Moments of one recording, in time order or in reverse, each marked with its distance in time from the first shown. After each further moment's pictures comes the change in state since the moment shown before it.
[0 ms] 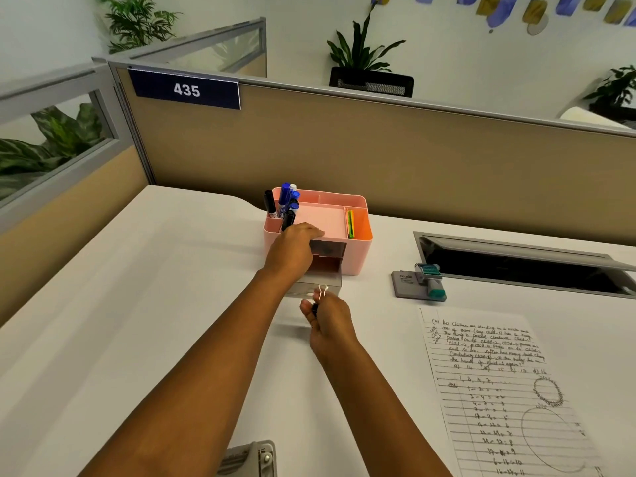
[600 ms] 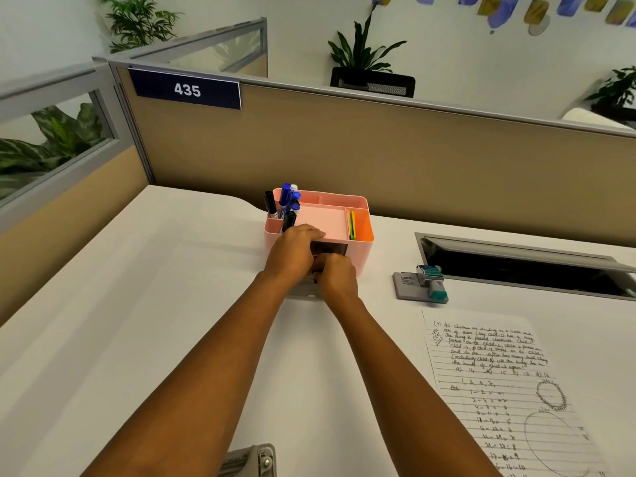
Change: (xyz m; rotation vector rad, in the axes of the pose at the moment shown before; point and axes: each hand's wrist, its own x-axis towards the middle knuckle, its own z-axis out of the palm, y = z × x) left_hand -0.002 0.003 0.000 -0.197 -0.025 -0.094; right_hand 0.062 -0.028 0.013 -0.639 0.025 -0.474
